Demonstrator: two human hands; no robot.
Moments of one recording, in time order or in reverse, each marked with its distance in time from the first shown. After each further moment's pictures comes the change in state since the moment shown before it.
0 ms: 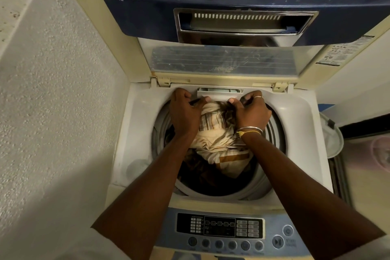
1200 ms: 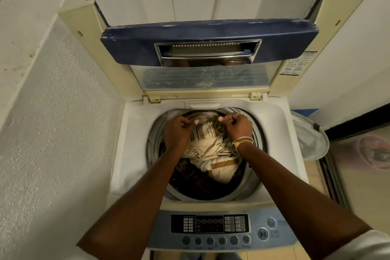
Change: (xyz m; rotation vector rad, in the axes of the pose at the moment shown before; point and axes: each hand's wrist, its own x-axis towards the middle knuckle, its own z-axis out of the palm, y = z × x) left_hand -0.022 -0.001 -0.012 0.042 -0.269 -0.142; right_hand -0.015 0.011 -0.037 0.097 -0.274 0.008
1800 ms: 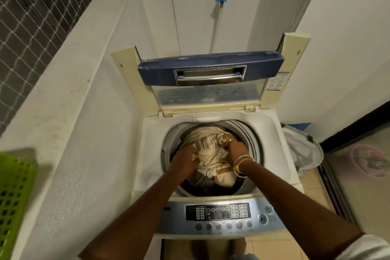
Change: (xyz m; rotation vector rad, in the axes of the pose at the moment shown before) left_hand -0.062 -0.020 -0.050 0.357 -0.438 0.155; right_hand -0.073 -0.024 -0.015 -0.670 -0.333 -0.086
